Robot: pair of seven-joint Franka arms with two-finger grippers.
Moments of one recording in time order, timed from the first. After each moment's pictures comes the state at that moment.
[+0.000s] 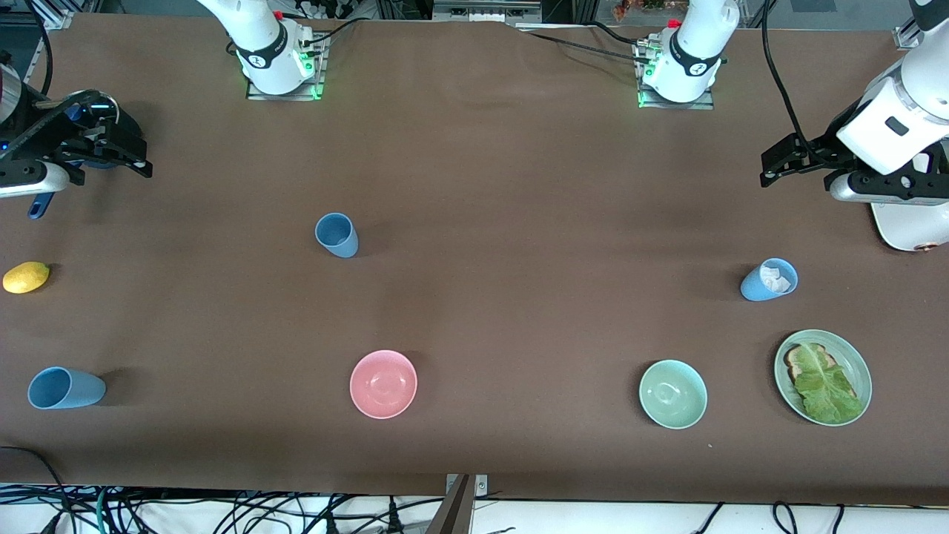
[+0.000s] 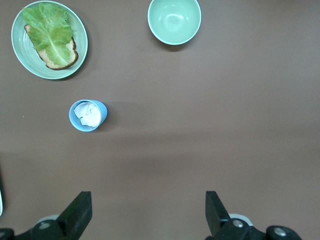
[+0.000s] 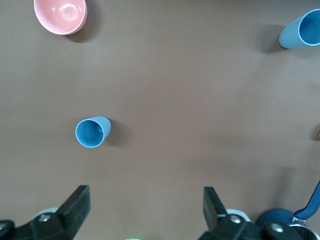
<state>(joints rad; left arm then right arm) 0.00 -0.01 -0.09 -1.63 -0.03 1.56 -0.07 0.03 0.07 0.04 -1.46 0.02 1.48 -0.06</state>
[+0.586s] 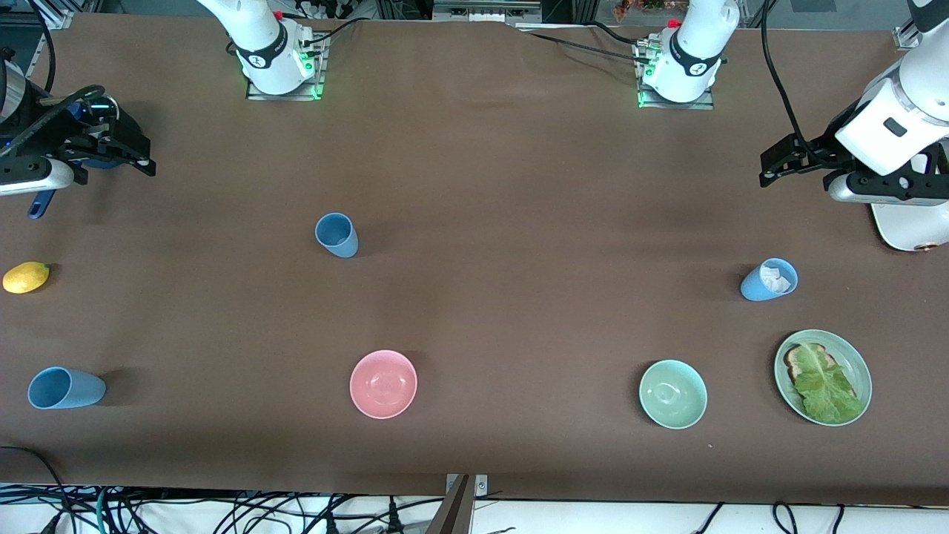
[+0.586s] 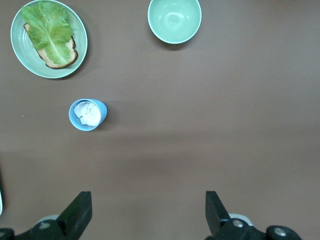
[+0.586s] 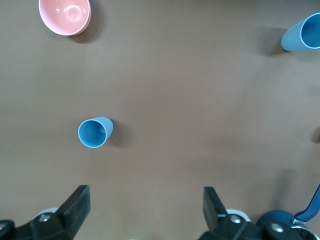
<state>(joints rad) 0.00 -0.01 -0.09 -1.63 -0.03 1.56 -0.07 0.04 0.07 0.04 -1.46 0.02 1.48 -0.06</state>
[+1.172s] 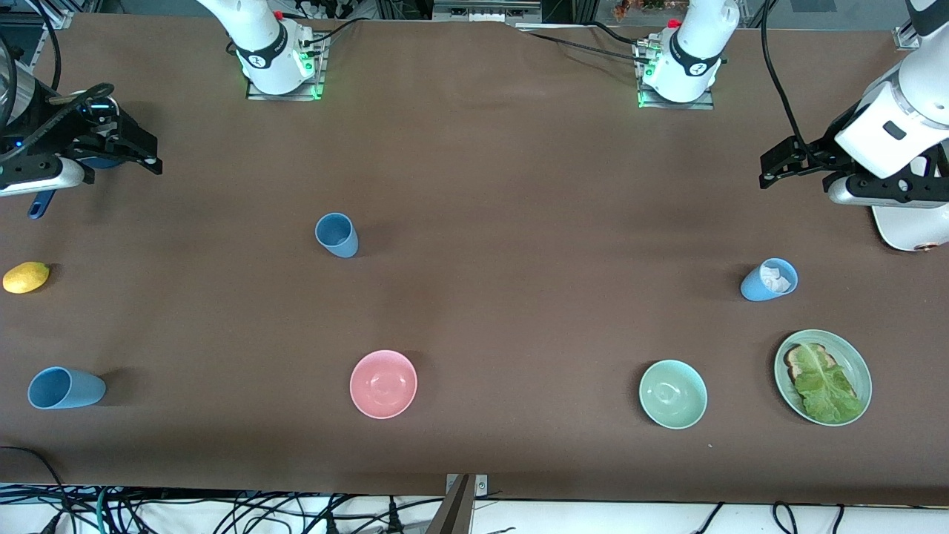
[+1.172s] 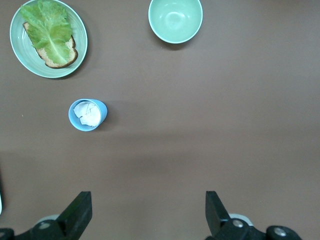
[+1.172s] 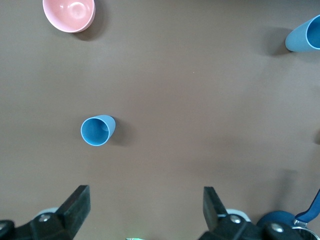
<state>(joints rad) 0.00 0.01 -0.09 -1.63 -0.03 1.57 -0.07 0.04 0.07 0.05 -1.46 0.02 1.48 -0.06</state>
